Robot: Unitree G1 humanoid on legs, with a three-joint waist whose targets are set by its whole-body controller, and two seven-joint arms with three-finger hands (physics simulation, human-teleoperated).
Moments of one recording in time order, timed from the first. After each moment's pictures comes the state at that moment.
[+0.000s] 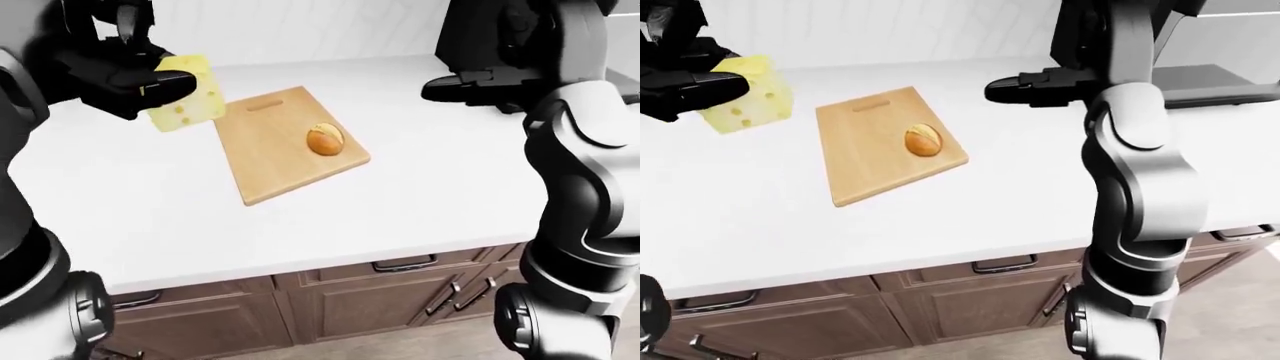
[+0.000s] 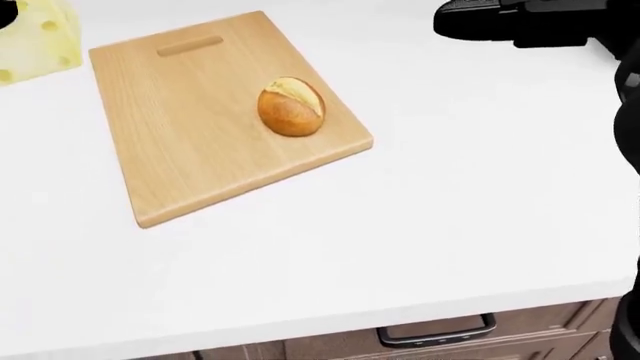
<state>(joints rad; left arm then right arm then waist) -1.05 0.74 0.21 -0.37 -0.09 1.35 -0.47 -0.89 -0.38 -0.21 -0.38 0.17 0.96 -0.10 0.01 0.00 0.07</state>
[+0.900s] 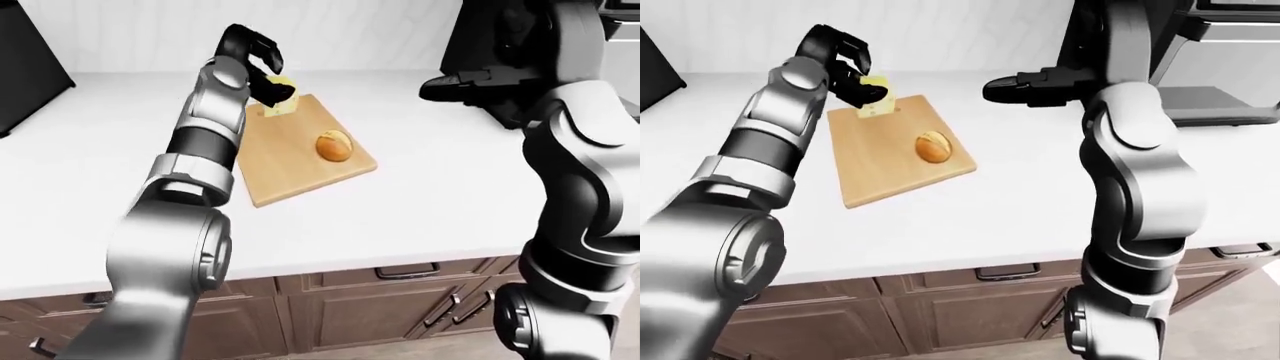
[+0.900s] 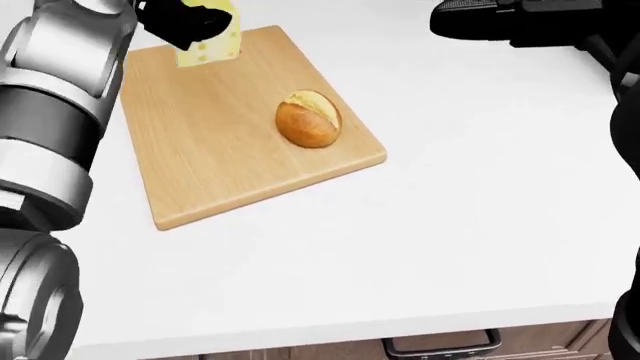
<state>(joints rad) -1.47 0.25 0.05 1.15 0.38 0.32 -0.02 -0.89 -0.38 -0.20 -0.37 0.18 0.95 -0.10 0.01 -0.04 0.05</state>
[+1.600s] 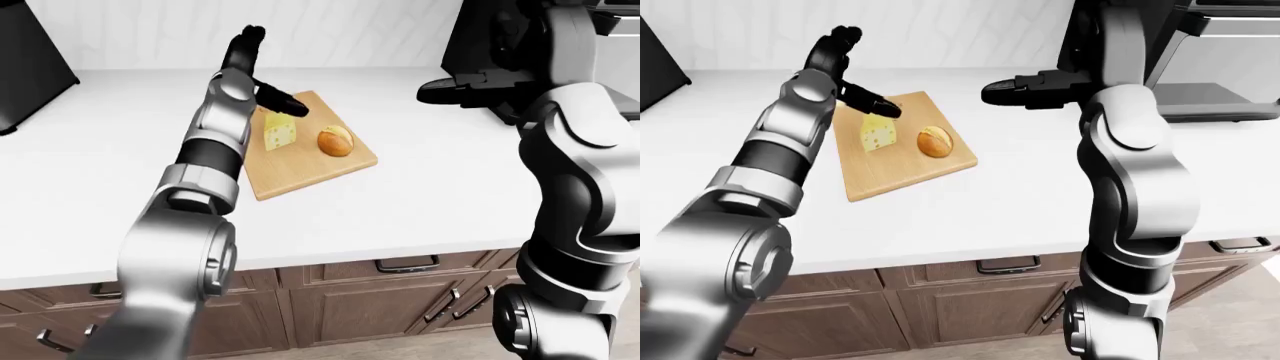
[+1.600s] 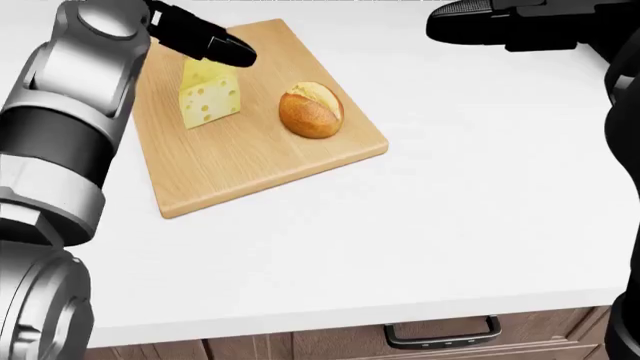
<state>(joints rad) -1.42 0.23 0.07 1.15 0.36 0.27 0.02 -0.88 -0.37 -0.20 -0.36 0.17 0.94 -0.09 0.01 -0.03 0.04</state>
